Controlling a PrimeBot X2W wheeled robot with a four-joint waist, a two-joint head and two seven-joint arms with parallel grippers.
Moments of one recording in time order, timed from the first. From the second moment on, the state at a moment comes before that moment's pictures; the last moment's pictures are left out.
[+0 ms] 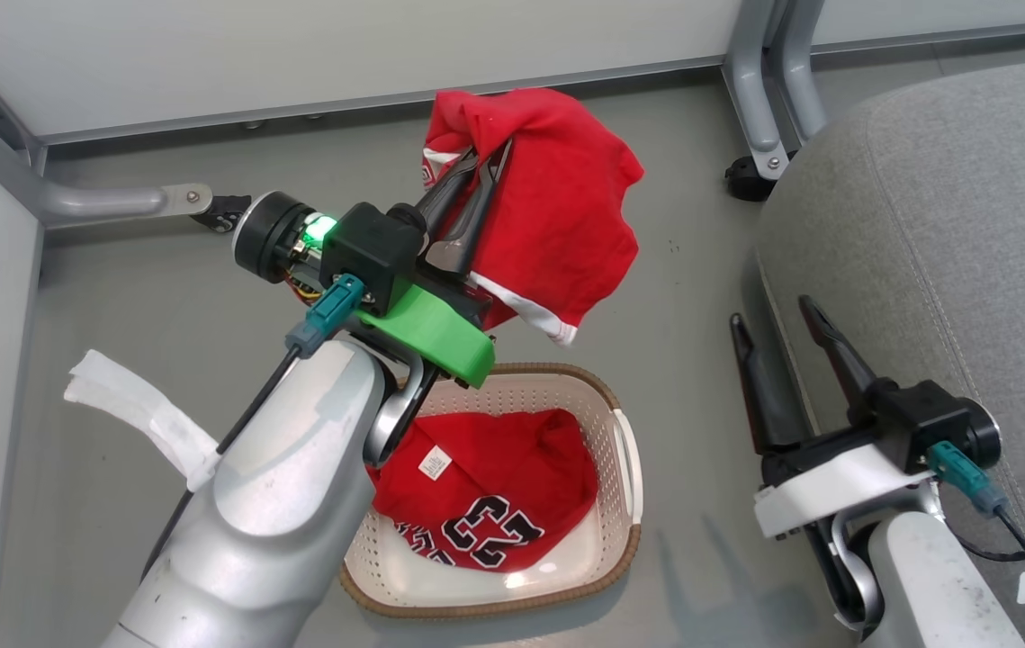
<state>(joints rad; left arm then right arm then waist) -0.71 0.09 -0.58 0.40 -0.31 -0.09 -0.26 -0.21 -0.05 0.10 0.16 0.14 0.13 -0.26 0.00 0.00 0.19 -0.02</state>
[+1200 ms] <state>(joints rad) -0.70 0.05 -0.66 0.36 -0.37 -0.07 -0.26 -0.41 -0.05 0.41 0.13 -0.09 0.13 -0.26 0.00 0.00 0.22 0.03</state>
